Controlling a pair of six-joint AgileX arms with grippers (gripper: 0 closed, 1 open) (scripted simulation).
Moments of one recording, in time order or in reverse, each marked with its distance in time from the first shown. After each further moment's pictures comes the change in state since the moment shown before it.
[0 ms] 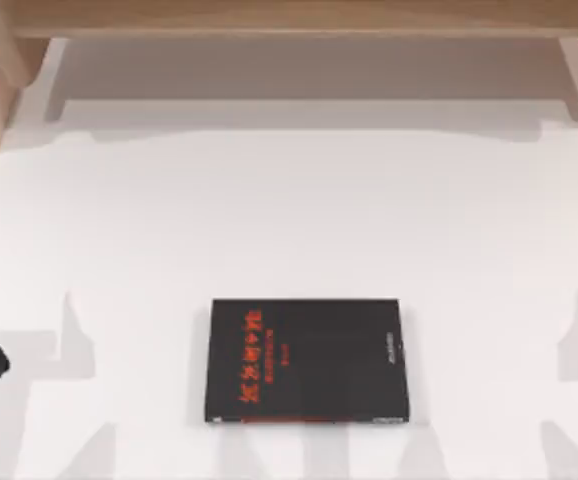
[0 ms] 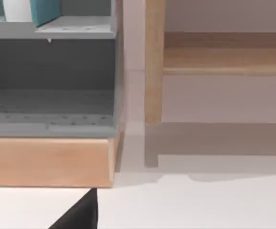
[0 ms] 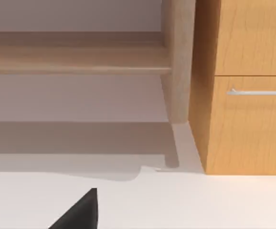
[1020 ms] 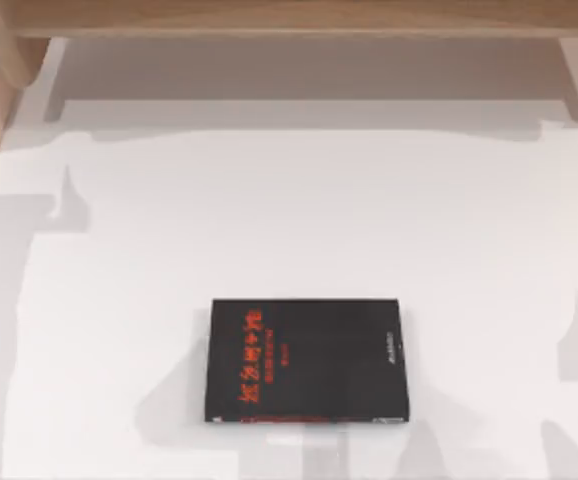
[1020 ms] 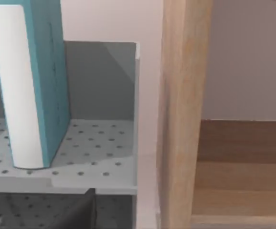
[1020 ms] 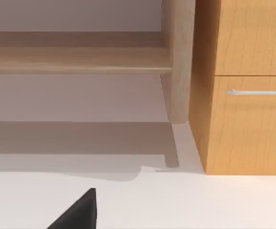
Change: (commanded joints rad) left arm 0.178 0.908 0.634 0.265 0.195 -0.005; right arm 0.000 0.000 0.000 0.000 0.000 0.000
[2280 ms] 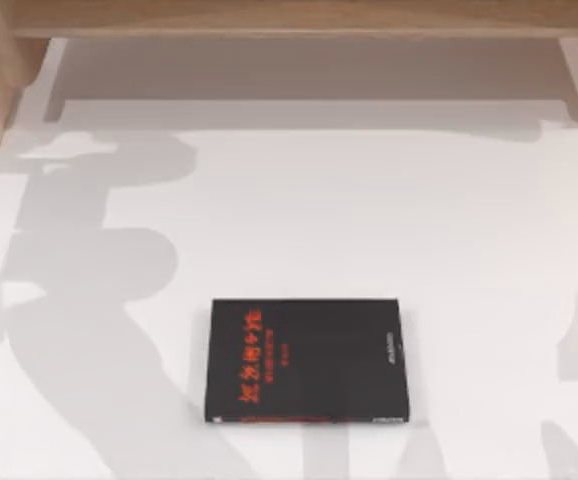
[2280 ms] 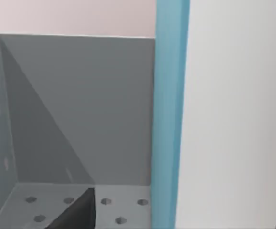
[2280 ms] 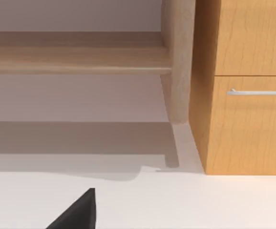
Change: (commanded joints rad) left arm 0.218 1.110 0.781 0.329 0.240 -0.007; right arm 0.000 0.000 0.000 0.000 0.000 0.000
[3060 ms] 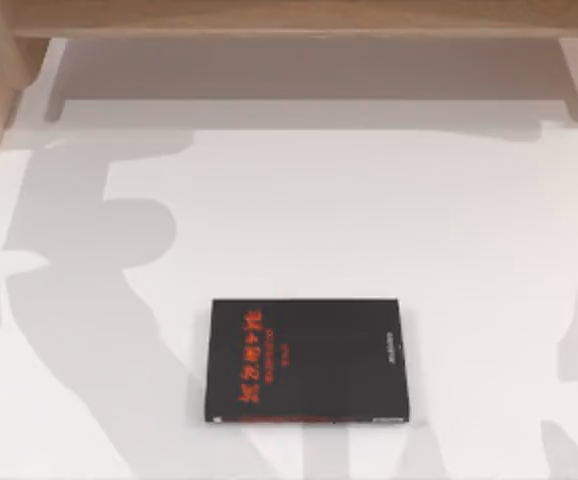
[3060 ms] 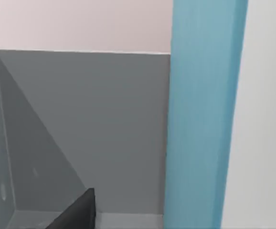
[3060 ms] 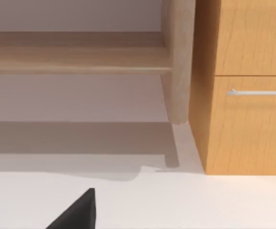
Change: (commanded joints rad) left arm -0.027 0.100 0.152 -0.051 -0.026 -0.001; right arm 0.000 0.000 0.000 0.000 0.000 0.000
